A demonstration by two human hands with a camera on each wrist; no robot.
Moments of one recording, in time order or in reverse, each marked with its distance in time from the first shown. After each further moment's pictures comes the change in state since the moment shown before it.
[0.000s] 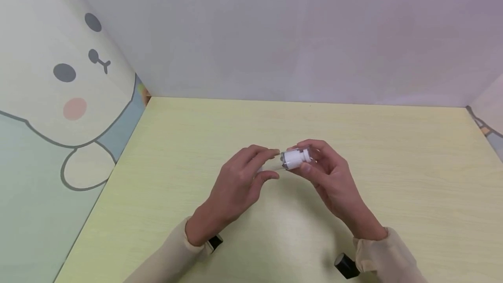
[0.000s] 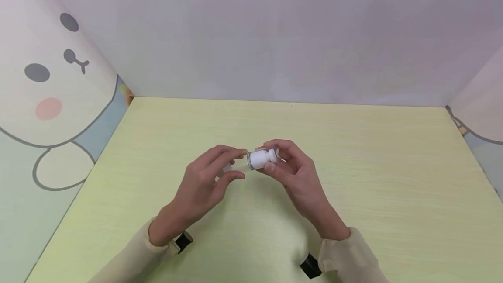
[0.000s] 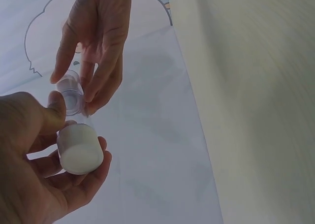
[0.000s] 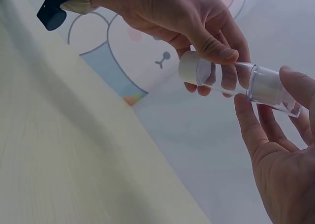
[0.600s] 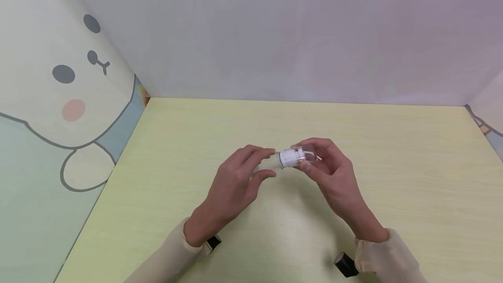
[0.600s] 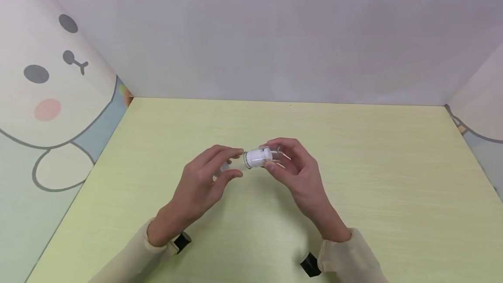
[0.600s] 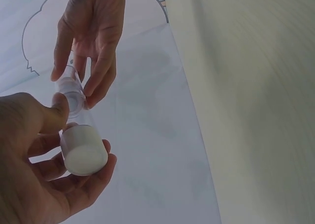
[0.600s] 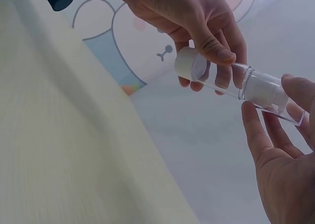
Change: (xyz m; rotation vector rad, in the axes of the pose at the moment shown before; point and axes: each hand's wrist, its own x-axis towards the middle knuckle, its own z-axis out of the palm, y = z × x) left_hand -0.002 -0.001 0.000 0.017 0.012 -0.036; right_hand -0.002 -0.002 -0.001 -0.063 0.078 -0.072
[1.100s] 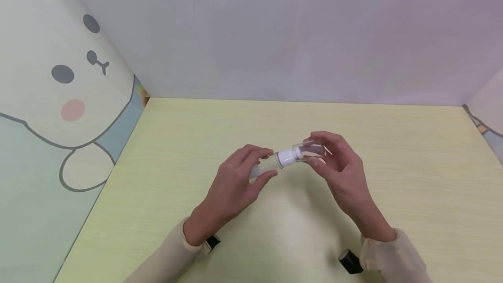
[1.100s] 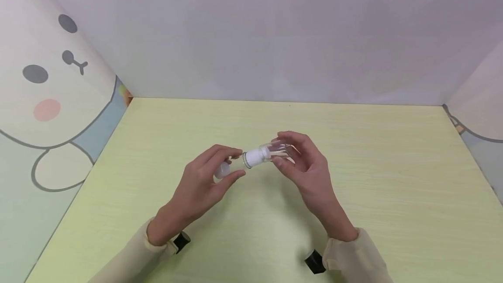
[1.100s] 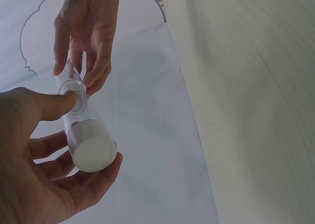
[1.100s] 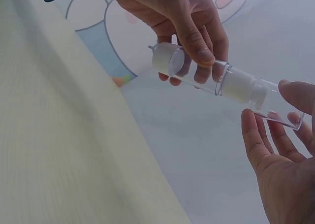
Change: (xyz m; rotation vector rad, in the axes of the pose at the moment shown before) left_hand -0.001 0.000 0.003 -0.056 -0.017 -0.050; right_hand 0.001 -0.008 -0.009 -0.035 0.052 -0.083
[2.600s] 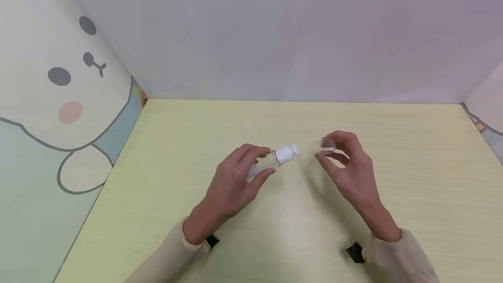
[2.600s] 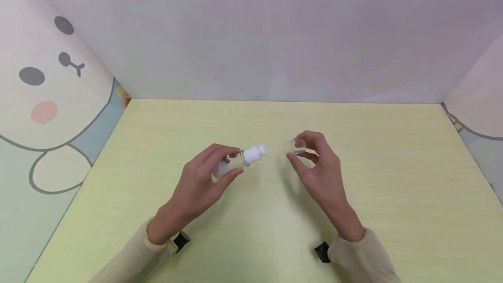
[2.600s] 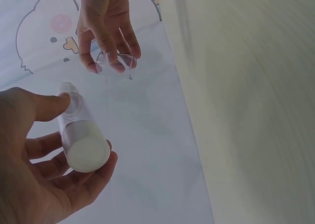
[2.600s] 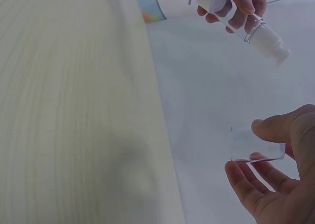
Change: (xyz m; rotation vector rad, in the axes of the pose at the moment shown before) left_hand 0.000 -0.004 0.005 -0.003 0.025 -0.003; right_hand -0.001 0.009 -0.027 -0.680 0.214 -0.122
